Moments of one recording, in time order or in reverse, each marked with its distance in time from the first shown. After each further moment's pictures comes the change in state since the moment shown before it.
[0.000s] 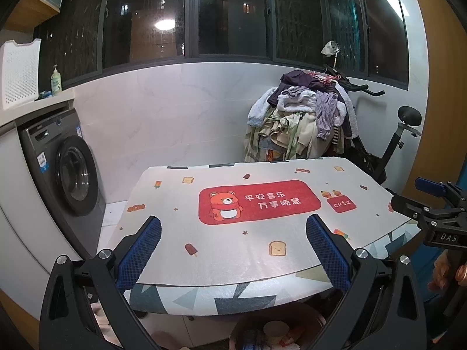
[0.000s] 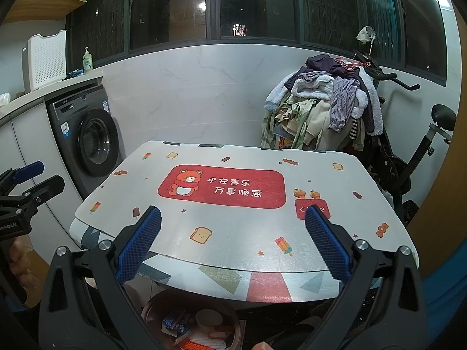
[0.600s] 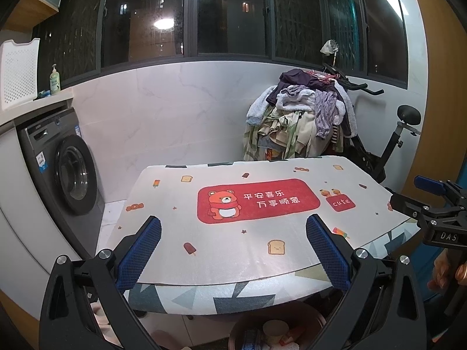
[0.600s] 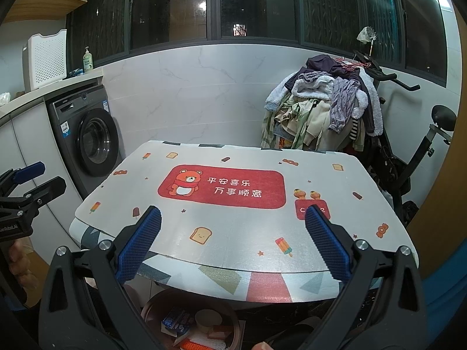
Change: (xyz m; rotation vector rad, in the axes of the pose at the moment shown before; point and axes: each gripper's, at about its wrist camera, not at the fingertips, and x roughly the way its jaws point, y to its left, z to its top) left arm 0.003 -0.002 0.001 0.008 0.001 -0.003; right arm 0.001 -0.002 0.000 -0.001 0.001 -0.001
